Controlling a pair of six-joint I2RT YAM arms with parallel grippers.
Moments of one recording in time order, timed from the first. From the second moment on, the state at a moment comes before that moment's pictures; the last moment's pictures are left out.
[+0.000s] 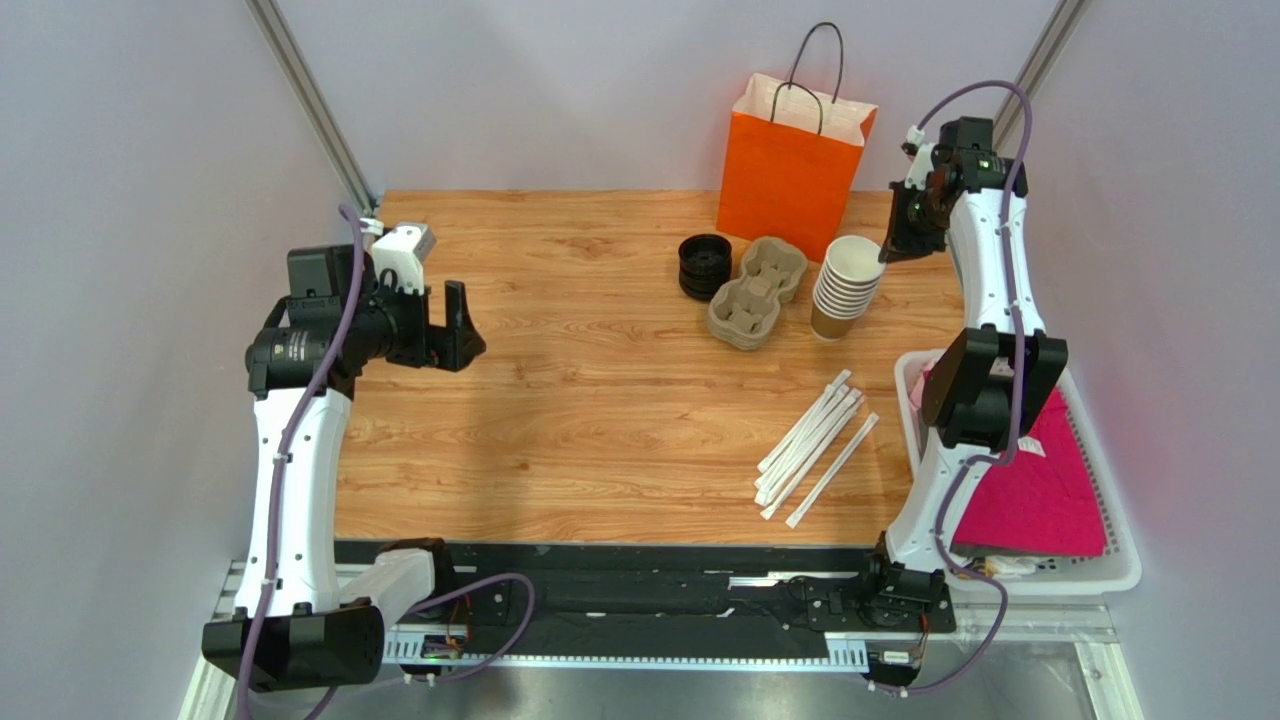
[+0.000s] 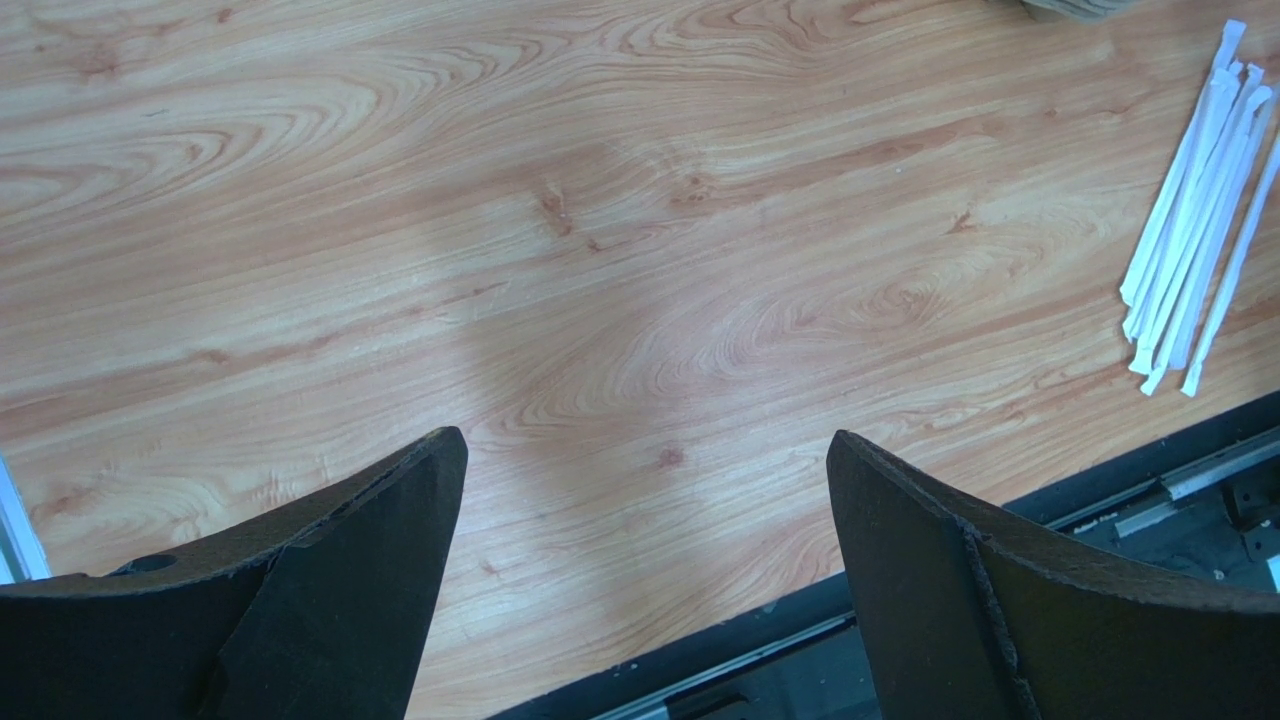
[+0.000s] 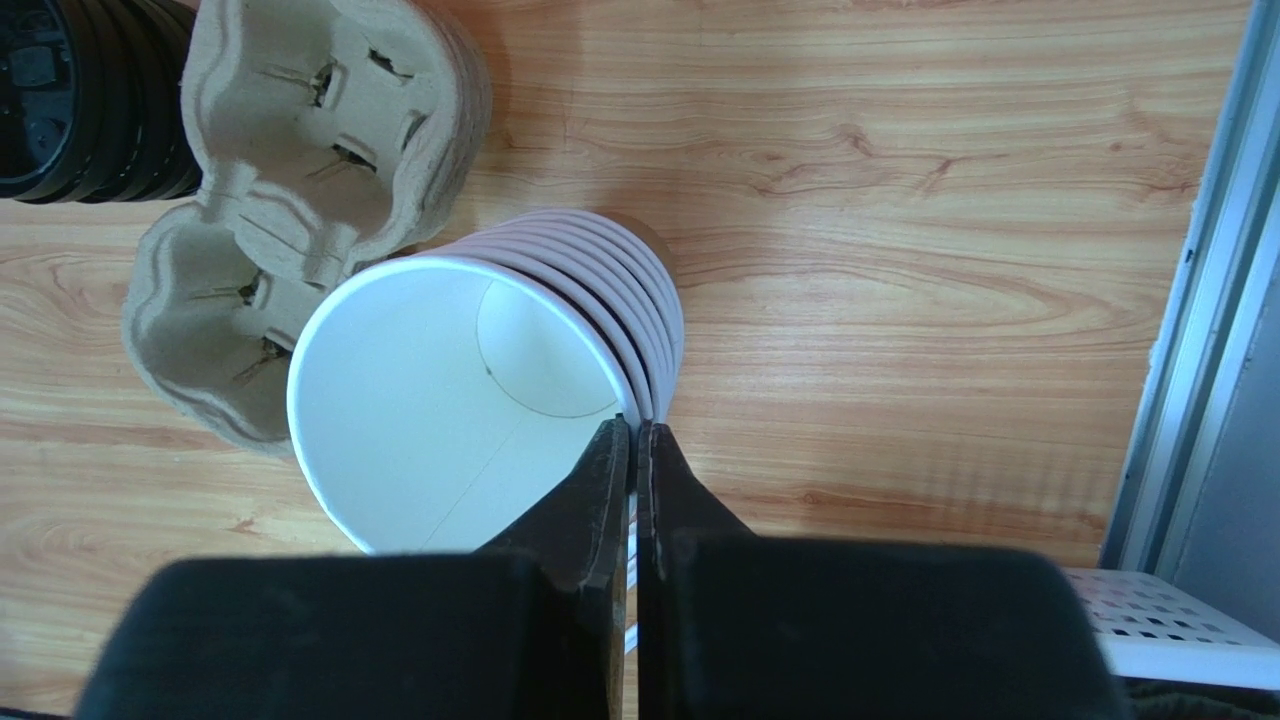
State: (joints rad) left arm 0.08 1.06 1.32 -1.02 0.44 0.12; right arm -0.15 2.02 2.11 -1.12 -0.19 -0.03
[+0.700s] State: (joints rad) left arm 0.07 1.10 1.32 -1.01 0.49 0.10; right arm -0.22 1.97 2.12 -1.13 -0.36 -0.01
